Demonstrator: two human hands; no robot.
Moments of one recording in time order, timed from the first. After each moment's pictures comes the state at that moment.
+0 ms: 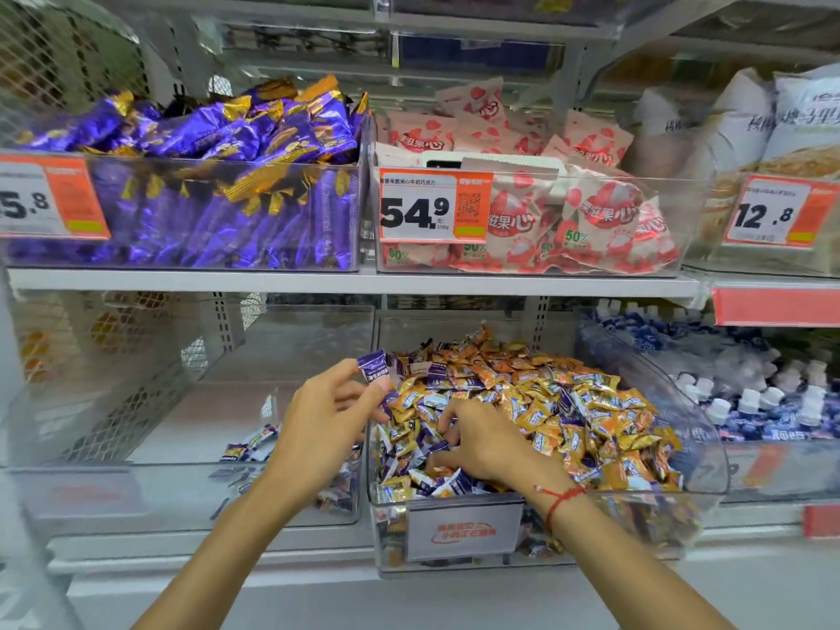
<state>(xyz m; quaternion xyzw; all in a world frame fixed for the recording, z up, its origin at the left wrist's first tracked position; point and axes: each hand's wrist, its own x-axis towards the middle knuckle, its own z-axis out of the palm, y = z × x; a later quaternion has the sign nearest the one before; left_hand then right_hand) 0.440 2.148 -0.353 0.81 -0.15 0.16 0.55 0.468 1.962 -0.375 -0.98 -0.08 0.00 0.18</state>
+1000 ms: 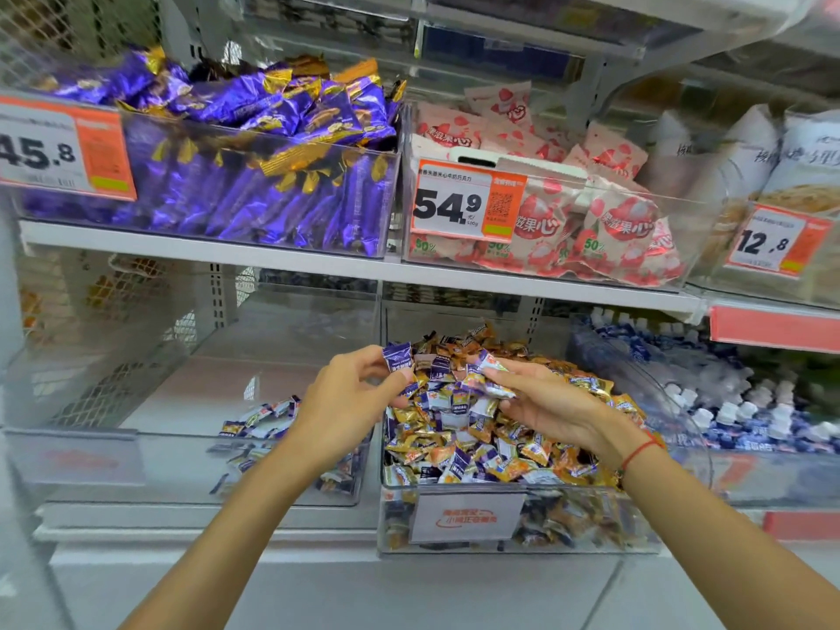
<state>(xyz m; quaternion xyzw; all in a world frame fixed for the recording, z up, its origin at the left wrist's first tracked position) 0.437 2.154 -0.341 0.82 -0.15 0.08 0.55 0.474 1.910 -0.341 -0.67 0.00 0.13 0.74</state>
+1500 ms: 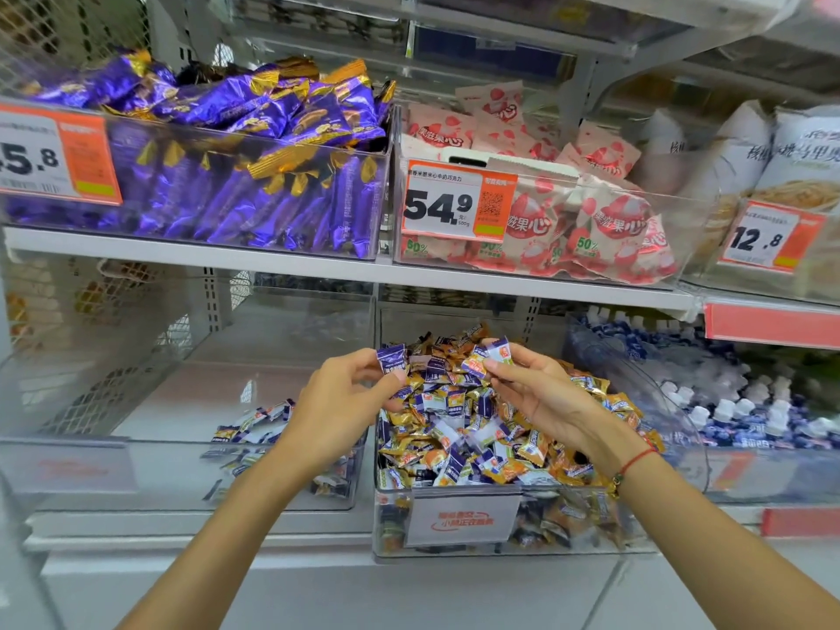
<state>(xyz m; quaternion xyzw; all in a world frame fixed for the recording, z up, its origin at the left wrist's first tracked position) 0.440 2.153 -0.341 0.82 -0.14 0.08 0.55 0.467 1.914 -0.338 -0.61 0.01 0.02 0.80</state>
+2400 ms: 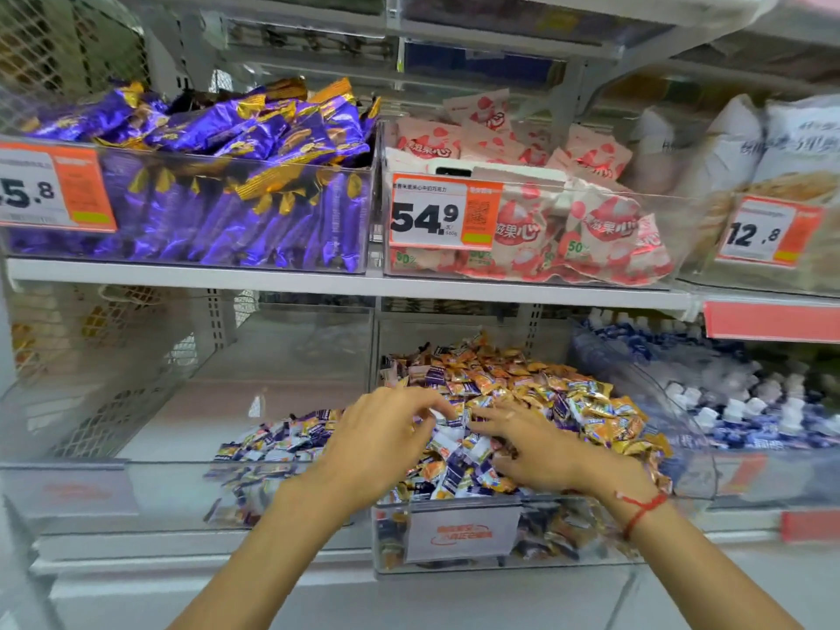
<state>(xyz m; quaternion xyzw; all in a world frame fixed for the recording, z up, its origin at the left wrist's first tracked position) 0.433 2.121 -0.344 0.91 -0.28 0.15 0.27 0.453 1.911 -0.360 -0.99 -0.15 0.06 0.04</state>
